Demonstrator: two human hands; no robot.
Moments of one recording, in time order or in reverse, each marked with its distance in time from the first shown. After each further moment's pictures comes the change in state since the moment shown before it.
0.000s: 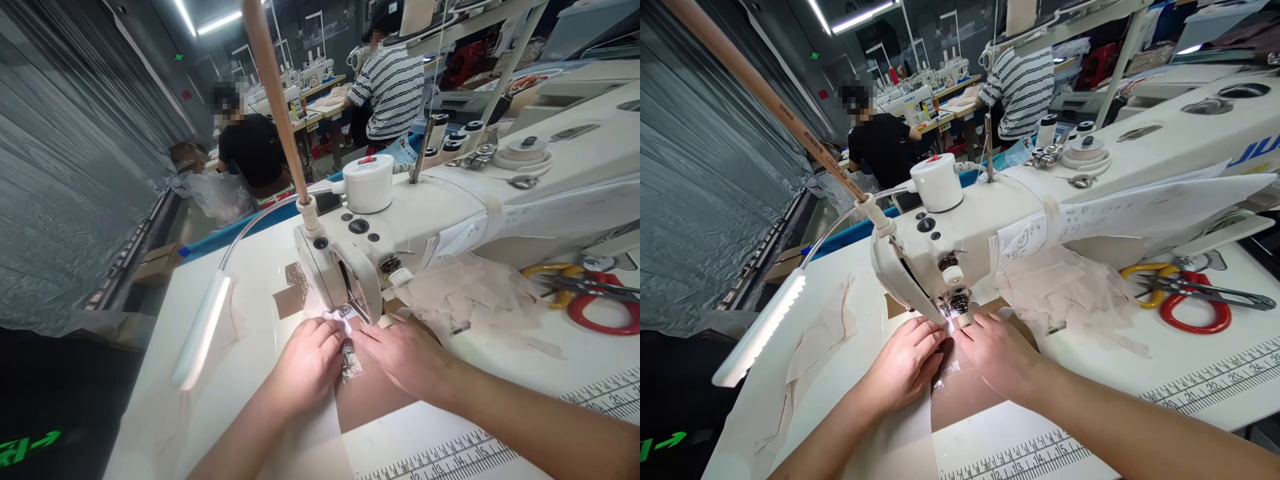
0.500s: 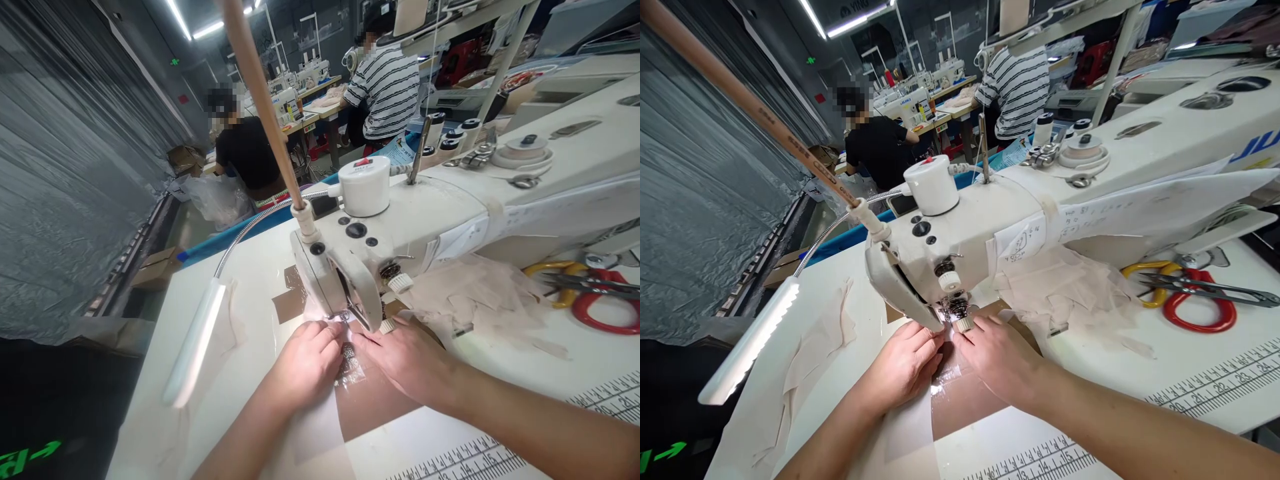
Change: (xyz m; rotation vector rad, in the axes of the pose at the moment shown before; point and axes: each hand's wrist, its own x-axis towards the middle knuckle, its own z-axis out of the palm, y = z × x) left_hand 0.003 -0.012 0.004 0.119 0.071 0.149; right_hand -0.001 0.001 0.005 -0.035 0.010 0.001
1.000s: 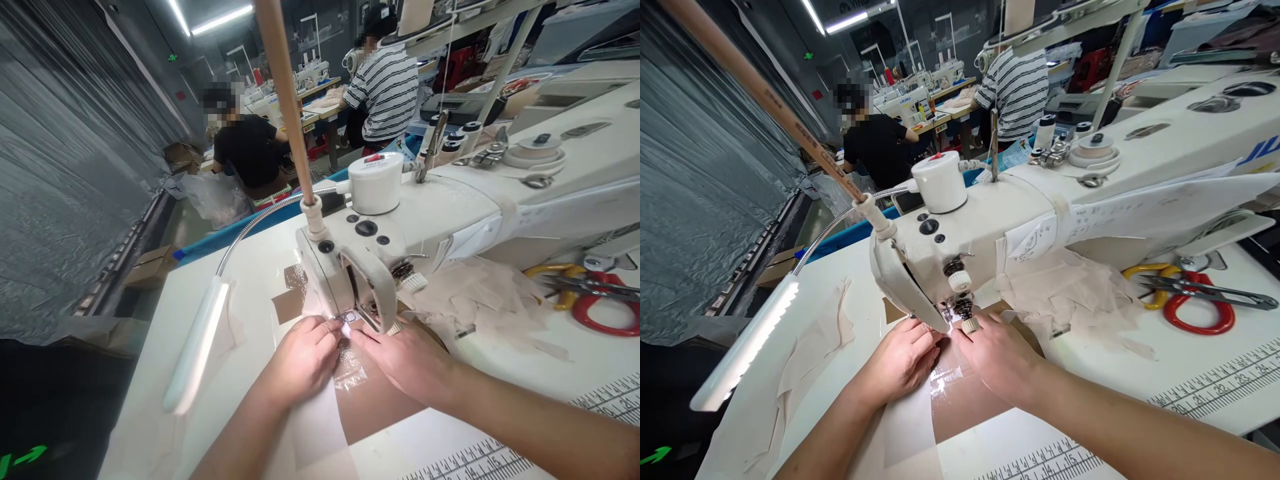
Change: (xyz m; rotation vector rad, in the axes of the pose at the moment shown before) left_hand -0.001 -0.011 -0.002 -0.107 -0.046 -0.027; right_hand 0.005 -0.002 0.001 -0.058 -0.111 0.065
